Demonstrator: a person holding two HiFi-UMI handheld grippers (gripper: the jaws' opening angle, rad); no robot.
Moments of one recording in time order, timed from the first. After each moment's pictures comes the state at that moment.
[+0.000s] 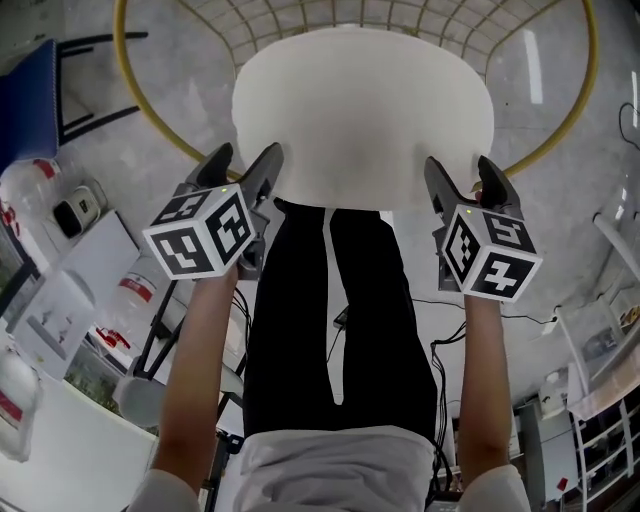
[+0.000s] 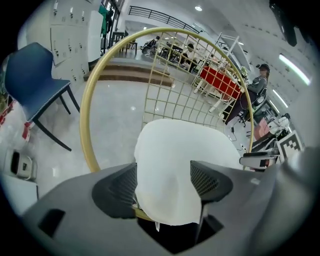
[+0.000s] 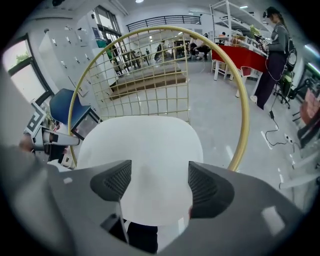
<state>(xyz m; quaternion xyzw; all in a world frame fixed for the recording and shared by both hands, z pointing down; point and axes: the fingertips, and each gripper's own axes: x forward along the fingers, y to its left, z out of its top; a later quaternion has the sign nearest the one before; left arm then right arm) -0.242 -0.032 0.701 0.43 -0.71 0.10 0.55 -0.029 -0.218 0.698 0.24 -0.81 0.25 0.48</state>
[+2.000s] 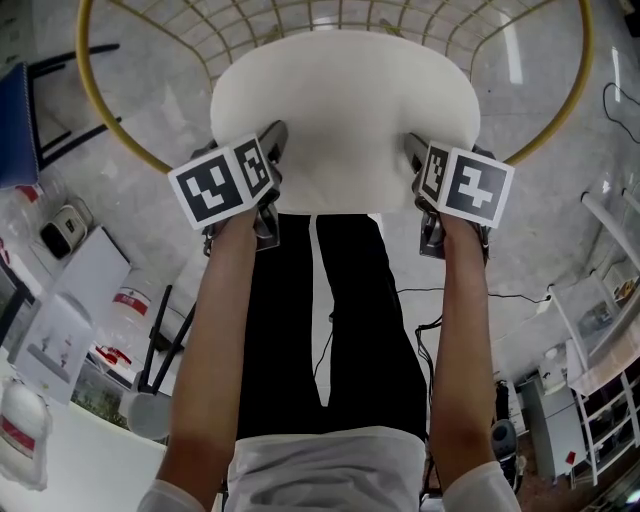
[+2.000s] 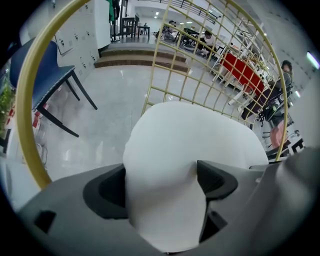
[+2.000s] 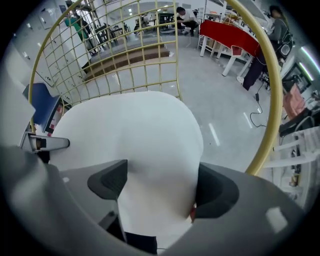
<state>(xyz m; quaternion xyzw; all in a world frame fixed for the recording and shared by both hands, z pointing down) -0.258 -0.059 0.775 0.33 -0.70 0.14 0.62 -0.026 -0.243 0.761 0.31 -0.69 0.28 0.59</state>
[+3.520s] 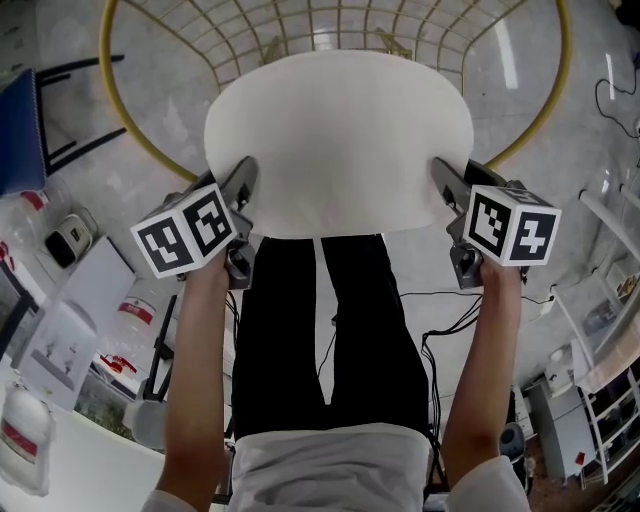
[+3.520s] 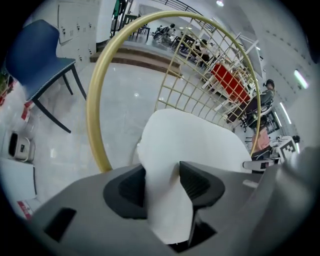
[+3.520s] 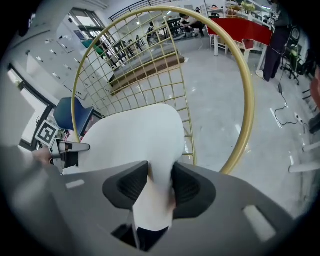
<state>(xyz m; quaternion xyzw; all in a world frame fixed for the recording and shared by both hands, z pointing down) -0.252 -0.018 0.721 0.39 -0.67 0.07 0.63 -0.021 -0.221 0.700 0.19 -0.75 0.35 0.52</state>
